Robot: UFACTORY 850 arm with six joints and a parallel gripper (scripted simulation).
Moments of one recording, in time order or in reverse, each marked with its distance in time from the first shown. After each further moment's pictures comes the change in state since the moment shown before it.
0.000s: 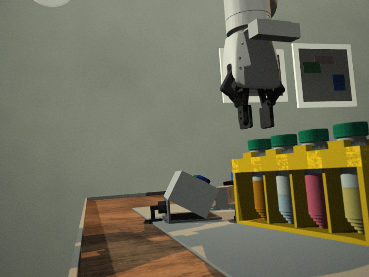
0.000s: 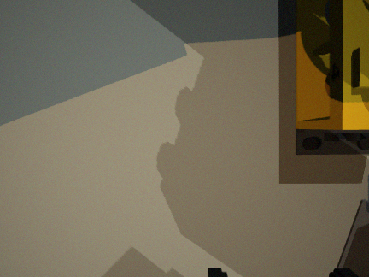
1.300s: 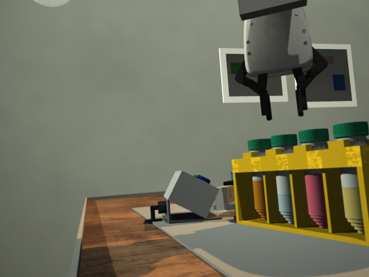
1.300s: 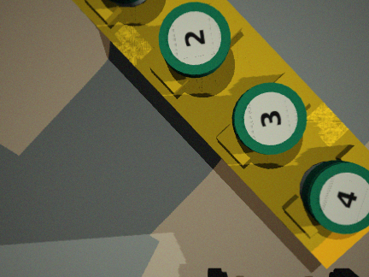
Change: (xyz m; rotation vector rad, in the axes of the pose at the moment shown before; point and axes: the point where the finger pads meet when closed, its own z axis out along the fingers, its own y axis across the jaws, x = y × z) arm 0.101 0.024 -0.004 0.027 0.000 0.750
